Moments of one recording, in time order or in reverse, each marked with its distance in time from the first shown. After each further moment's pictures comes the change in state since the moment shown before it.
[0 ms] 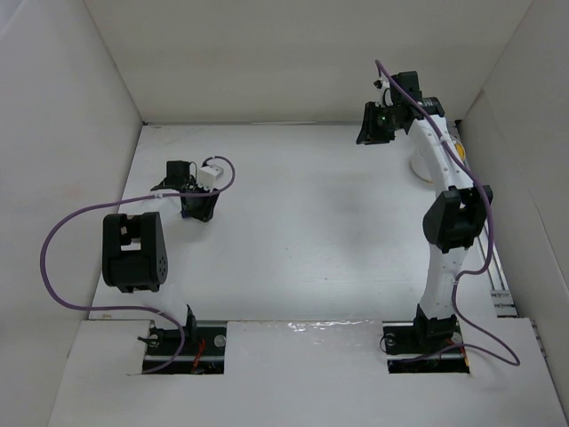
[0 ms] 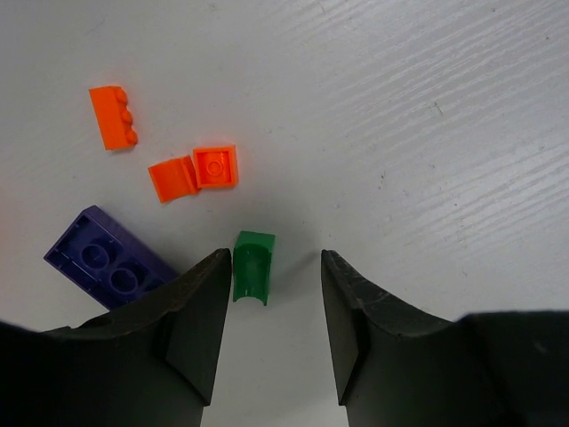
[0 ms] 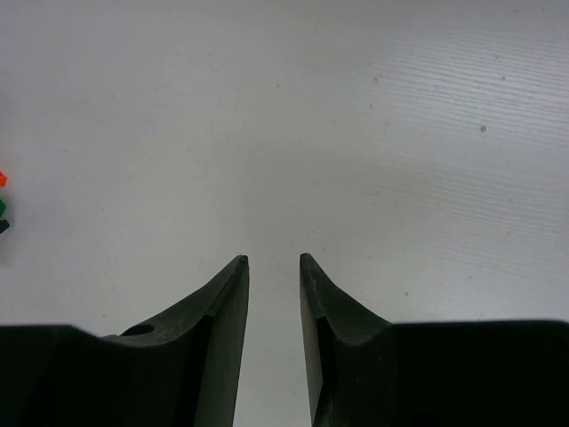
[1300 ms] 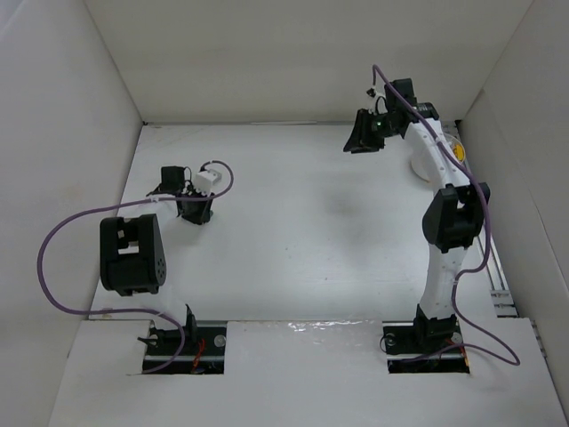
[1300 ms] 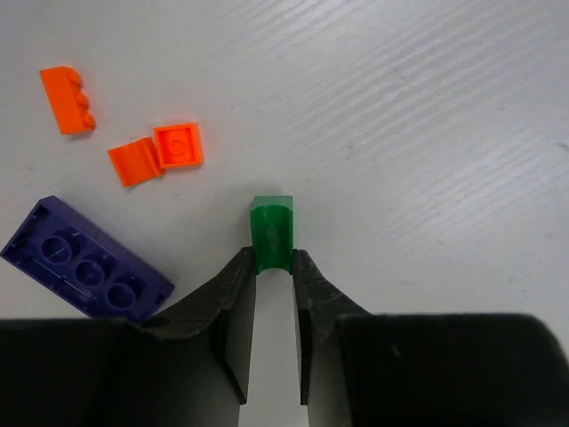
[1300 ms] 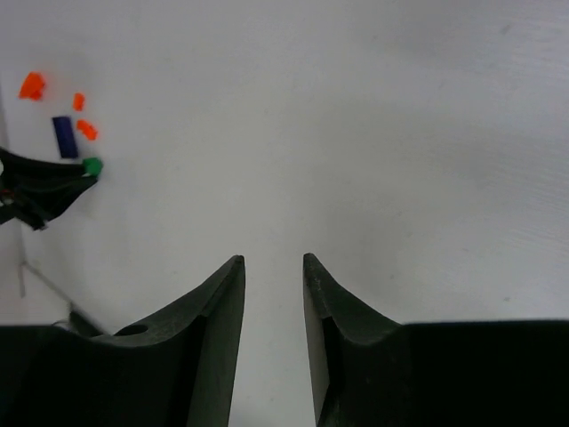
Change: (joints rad) left arm 0.039 -0.009 -0.049 0.020 0.084 0.047; right arm 0.006 0.004 -0.055 0.024 -0.170 0.069
